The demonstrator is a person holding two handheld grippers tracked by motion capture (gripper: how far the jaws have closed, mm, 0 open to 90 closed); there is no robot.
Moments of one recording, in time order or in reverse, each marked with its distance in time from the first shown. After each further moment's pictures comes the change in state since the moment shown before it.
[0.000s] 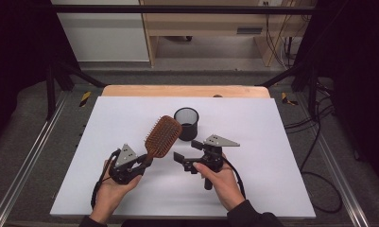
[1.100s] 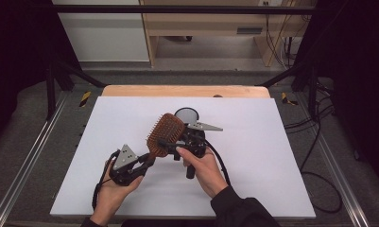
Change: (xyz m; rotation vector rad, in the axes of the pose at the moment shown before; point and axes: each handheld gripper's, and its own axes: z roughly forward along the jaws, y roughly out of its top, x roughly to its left) left arm -0.009 0.006 -0.008 -0.080 -0.021 0.011; right arm 0.010 0.029 0.048 0.004 0.104 0.126
